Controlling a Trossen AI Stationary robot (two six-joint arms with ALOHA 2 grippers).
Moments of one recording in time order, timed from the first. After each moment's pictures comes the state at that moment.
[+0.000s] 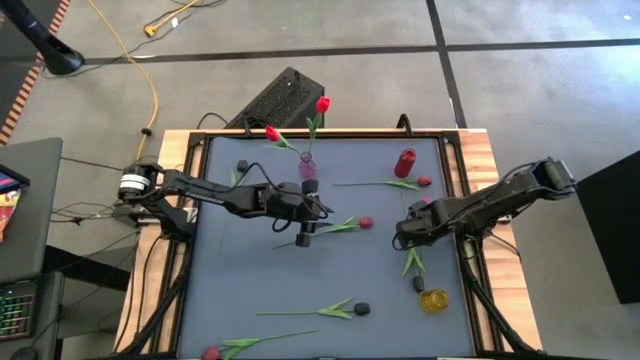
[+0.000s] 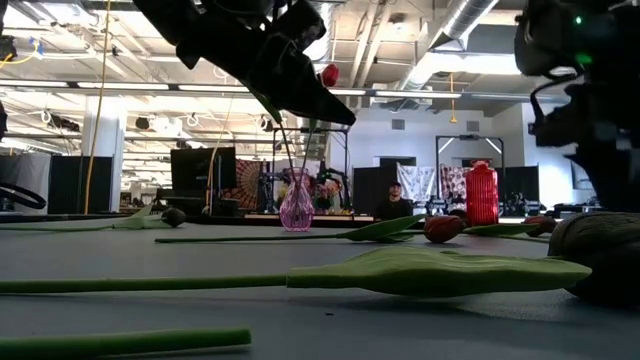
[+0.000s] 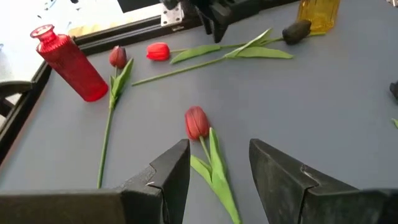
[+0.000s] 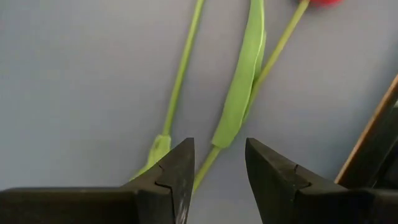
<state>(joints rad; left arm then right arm) 0.04 1.63 0.93 0.22 0.02 0.24 0.24 1.25 0.66 -1.03 0.07 1.47</state>
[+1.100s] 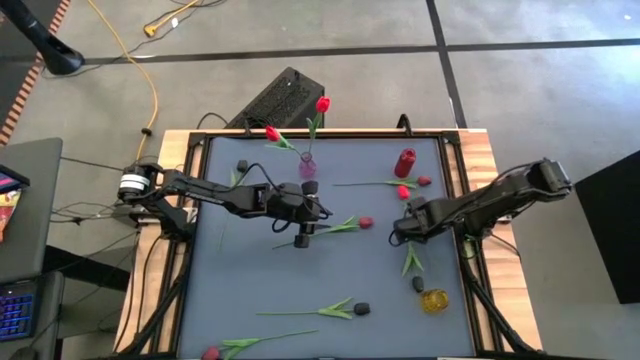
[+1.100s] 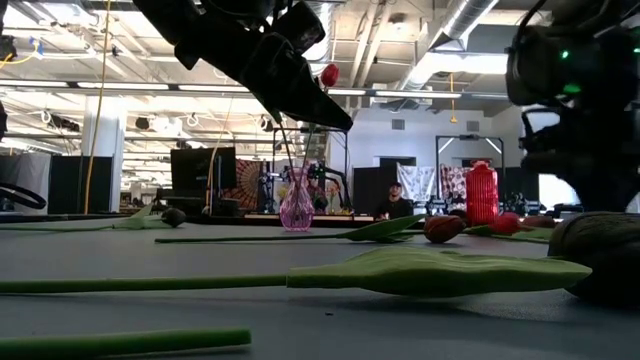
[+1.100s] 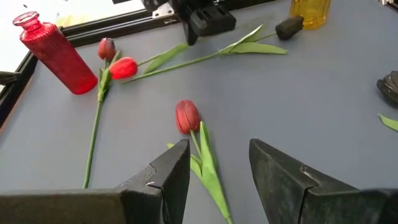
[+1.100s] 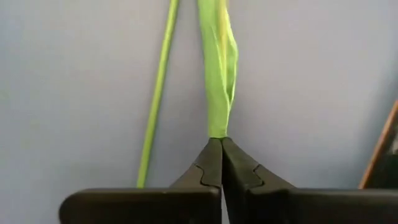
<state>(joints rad) 0.03 1.62 0.93 0.19 0.05 0.22 0.19 1.30 0.61 -0.96 0.20 1.45</state>
